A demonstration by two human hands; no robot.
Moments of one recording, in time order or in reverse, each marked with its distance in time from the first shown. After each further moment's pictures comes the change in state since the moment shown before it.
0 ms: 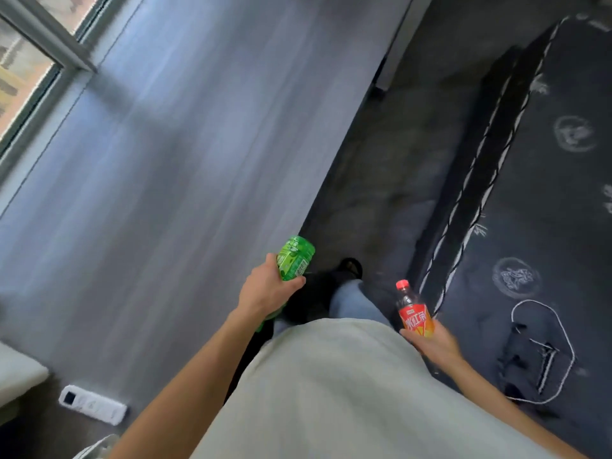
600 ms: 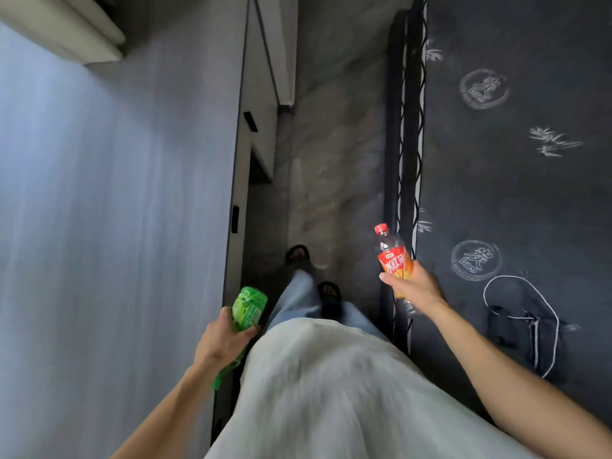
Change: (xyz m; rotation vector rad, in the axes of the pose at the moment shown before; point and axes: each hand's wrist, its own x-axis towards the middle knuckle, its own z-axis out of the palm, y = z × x) left_hand 0.117 0.154 0.009 0.339 -0.183 -0.078; right_hand 0.161 -0.073 -0.191 0.376 0.069 0.047
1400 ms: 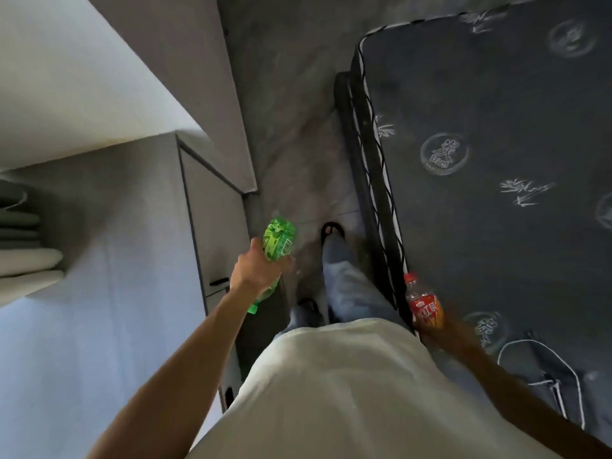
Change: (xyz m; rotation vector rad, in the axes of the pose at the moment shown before) left_hand 0.265 0.456 -0.256 0.069 0.062 0.291; right_hand 0.162 -0.154 -0.152 -0.002 -0.003 0.249
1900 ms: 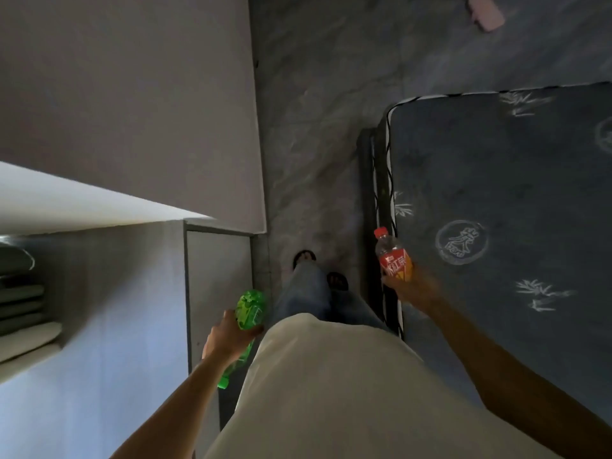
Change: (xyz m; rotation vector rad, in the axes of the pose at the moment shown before) left_hand 0.094 0.042 -0.062 -0.028 -0.092 -0.323; right_hand 0.163 -0.318 -0.155 0.048 -0.069 -0.211
